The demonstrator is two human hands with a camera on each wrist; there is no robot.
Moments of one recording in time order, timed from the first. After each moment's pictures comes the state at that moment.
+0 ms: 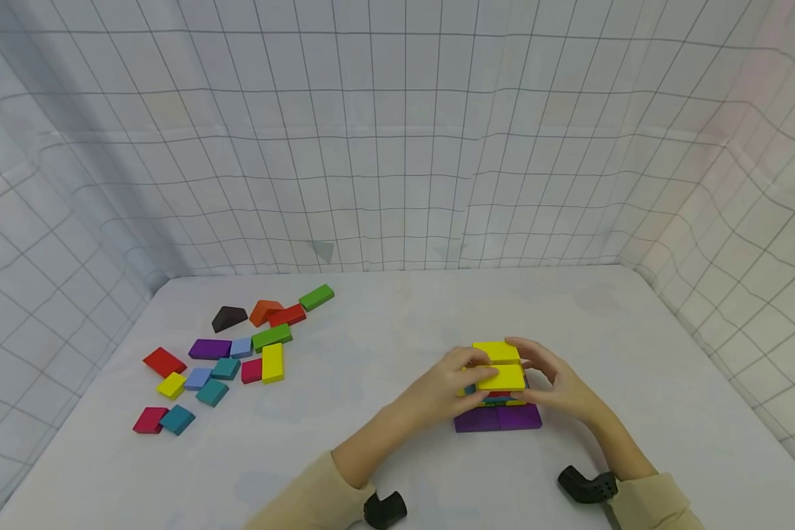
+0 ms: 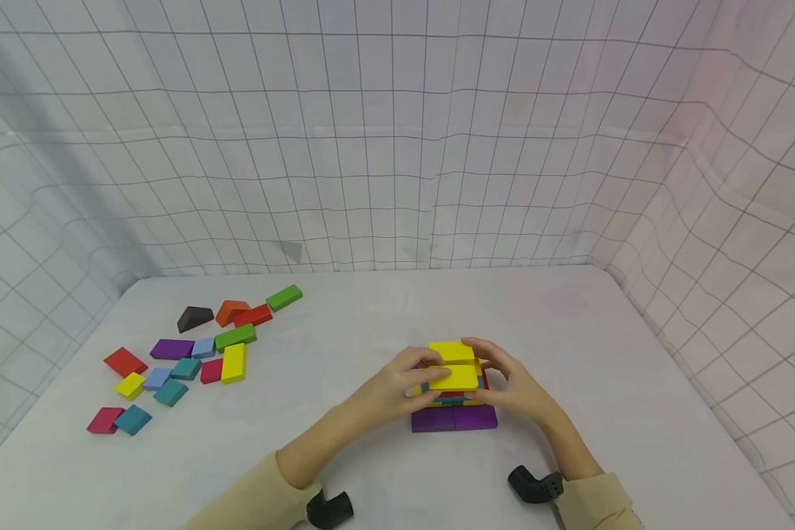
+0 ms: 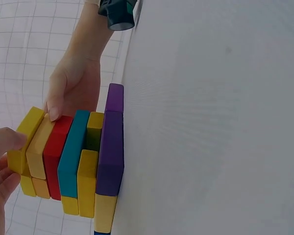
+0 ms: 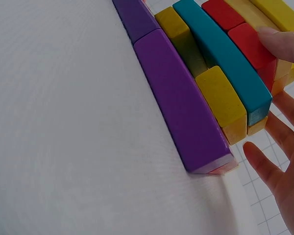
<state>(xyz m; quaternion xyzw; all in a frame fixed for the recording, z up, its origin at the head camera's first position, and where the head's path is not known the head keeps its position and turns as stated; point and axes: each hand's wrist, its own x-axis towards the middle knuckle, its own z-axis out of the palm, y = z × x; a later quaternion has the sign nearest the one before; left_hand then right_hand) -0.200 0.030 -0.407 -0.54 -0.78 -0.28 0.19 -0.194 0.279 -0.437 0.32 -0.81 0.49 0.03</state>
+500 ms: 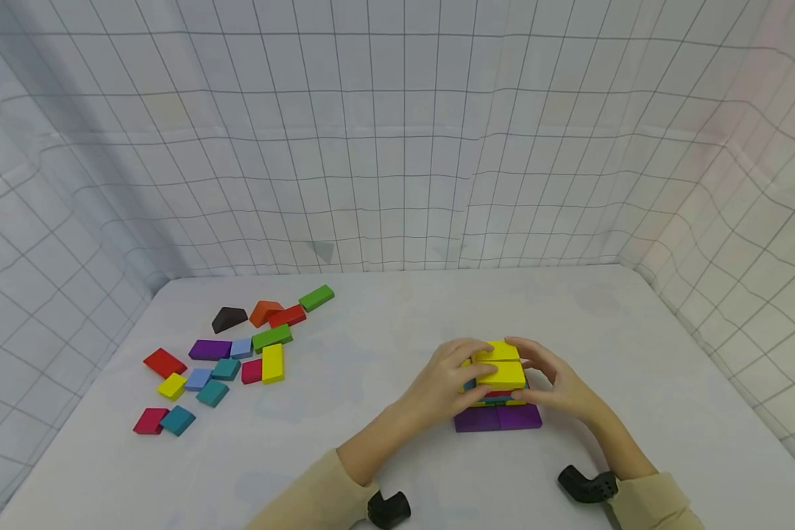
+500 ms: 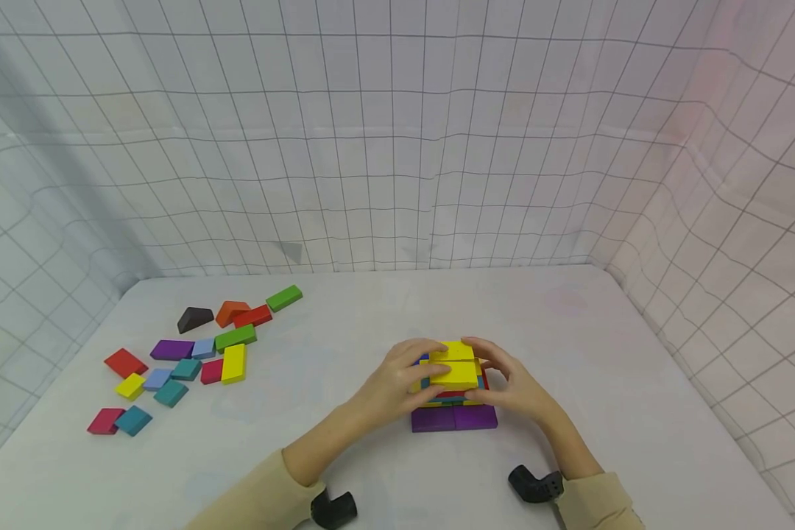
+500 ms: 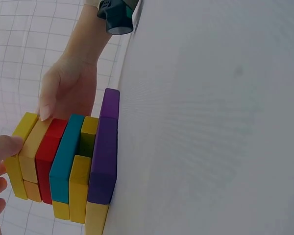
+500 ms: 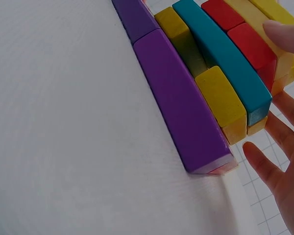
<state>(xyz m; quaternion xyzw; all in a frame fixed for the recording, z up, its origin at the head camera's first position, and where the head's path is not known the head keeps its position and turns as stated) -0.202 0.036 -0.410 -0.50 -0.79 -0.24 0.25 -0.194 0.278 -0.435 0.33 -0.80 0.50 0.03</state>
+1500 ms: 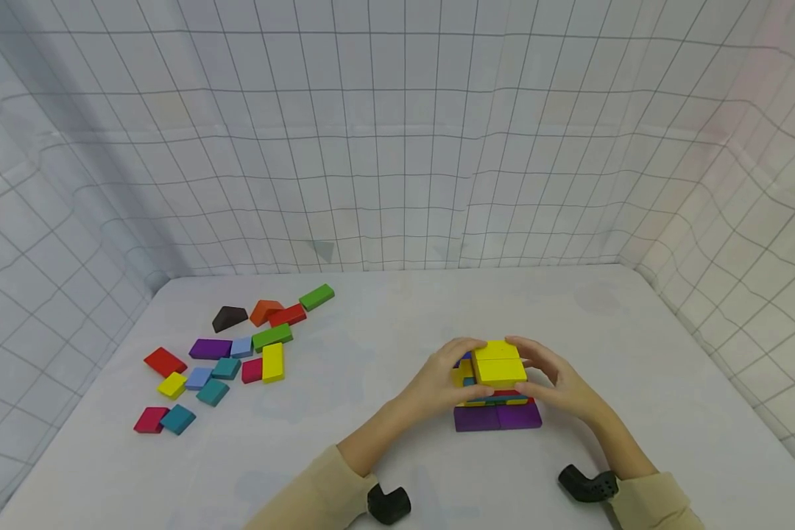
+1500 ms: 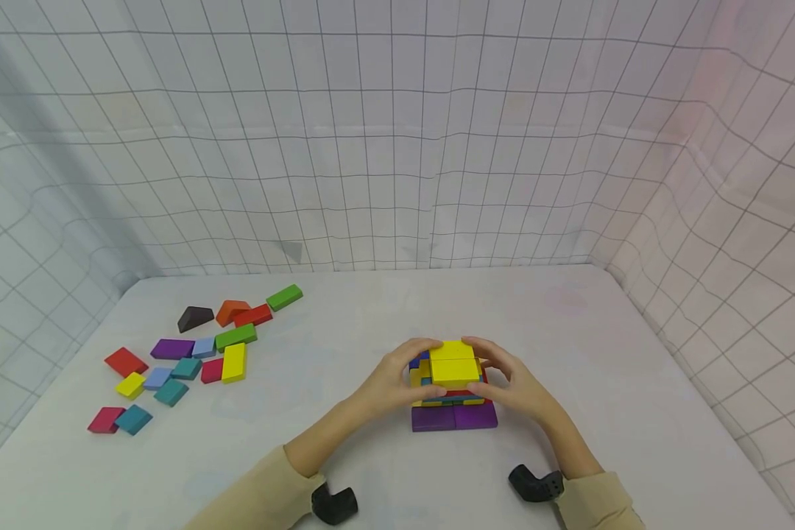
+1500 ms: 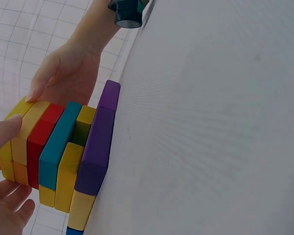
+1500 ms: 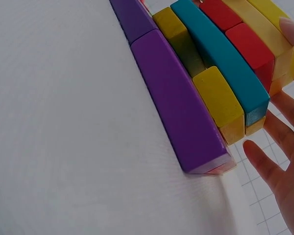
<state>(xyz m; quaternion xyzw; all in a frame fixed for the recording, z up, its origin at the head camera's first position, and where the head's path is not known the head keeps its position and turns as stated) -0.209 0.036 -0.422 -0.38 -0.80 -0.46 -0.01 -0.192 0.278 -0.434 0.32 -0.80 0.50 0.03</state>
